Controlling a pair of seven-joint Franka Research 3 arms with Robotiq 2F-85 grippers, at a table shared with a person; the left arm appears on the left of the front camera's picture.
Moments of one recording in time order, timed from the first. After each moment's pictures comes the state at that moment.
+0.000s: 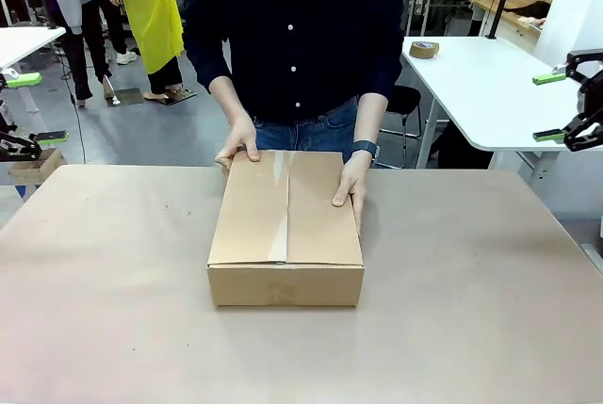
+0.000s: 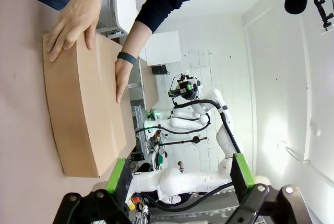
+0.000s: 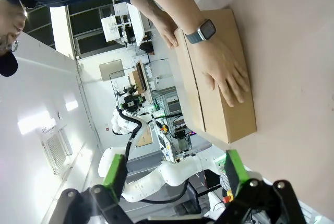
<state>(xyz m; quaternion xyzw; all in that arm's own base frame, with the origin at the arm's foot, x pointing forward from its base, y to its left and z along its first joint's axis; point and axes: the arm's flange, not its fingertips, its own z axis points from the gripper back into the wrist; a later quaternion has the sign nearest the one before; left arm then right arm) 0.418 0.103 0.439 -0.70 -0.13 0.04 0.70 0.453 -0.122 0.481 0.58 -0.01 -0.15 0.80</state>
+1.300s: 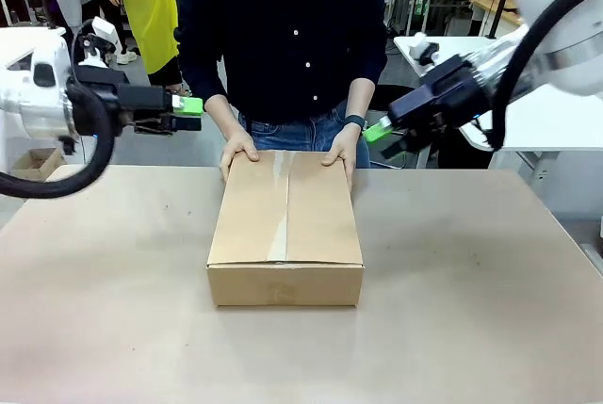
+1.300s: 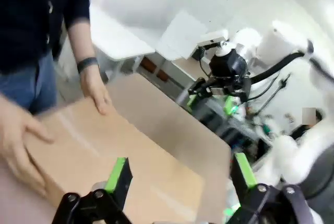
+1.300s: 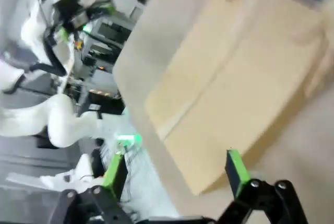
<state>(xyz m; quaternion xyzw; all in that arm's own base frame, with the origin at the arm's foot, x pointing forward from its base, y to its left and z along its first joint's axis) 0.428 -0.113 0.452 -0.54 -0.40 -0.27 0.69 0.446 0.163 0.468 0.45 -0.15 0.29 0.83</state>
